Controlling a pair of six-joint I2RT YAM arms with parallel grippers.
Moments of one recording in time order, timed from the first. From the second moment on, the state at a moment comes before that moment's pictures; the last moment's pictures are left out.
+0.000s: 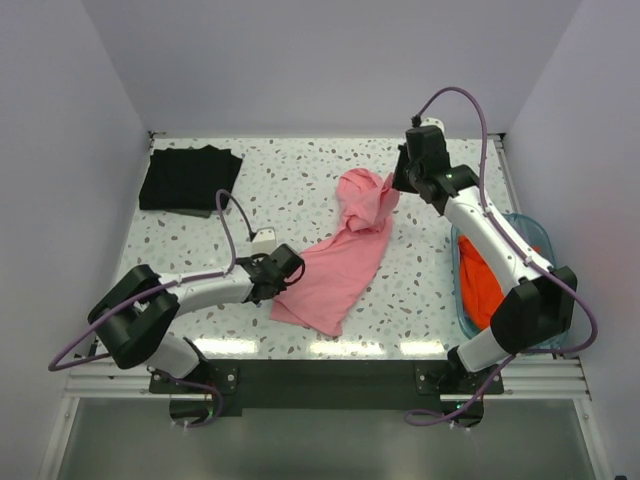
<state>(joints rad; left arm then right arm) -0.81 1.49 0.69 -0.41 -0.53 -0.91 0.37 1.53 1.45 -0.58 0.24 0.42</state>
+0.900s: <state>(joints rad) -0.24 1.28 1.45 -0.55 -0.48 -0.59 0.17 1.60 2.07 -0.69 0.21 0.44</state>
